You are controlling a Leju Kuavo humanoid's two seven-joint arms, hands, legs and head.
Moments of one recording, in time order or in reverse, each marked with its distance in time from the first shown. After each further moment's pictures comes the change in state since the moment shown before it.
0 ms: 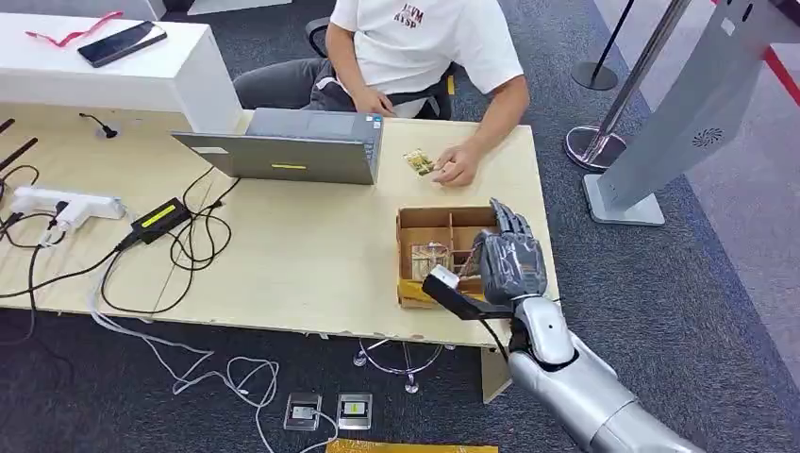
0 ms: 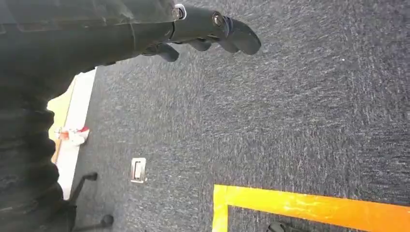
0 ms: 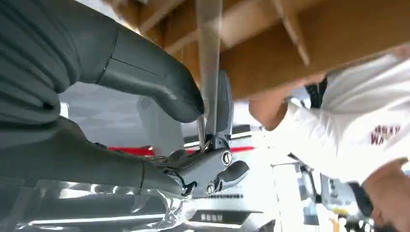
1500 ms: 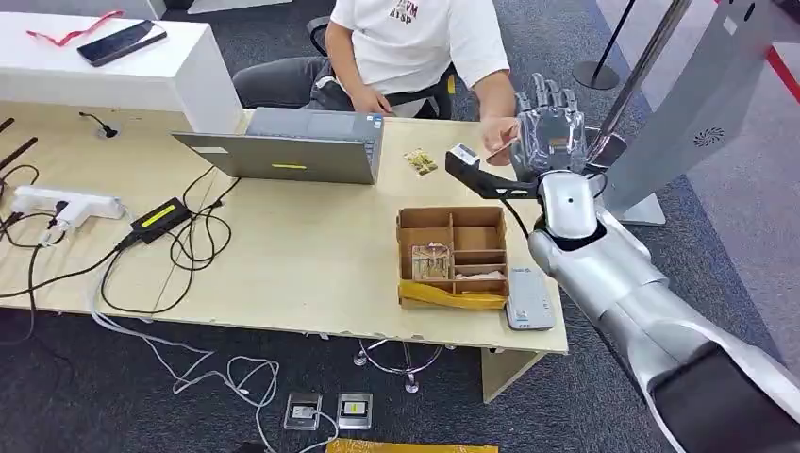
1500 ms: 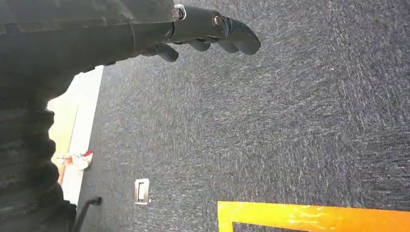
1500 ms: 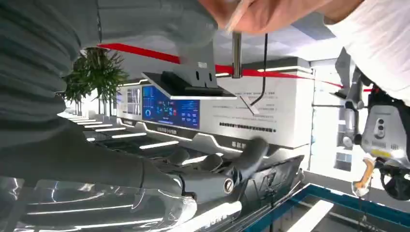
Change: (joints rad) left arm -0.047 0.028 -0.077 -0.008 -0.068 -0.043 0.106; right arm -0.444 0.109 0.048 0.360 0.091 0.149 0.110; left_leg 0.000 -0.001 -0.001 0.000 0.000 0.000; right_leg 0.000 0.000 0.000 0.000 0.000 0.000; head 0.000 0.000
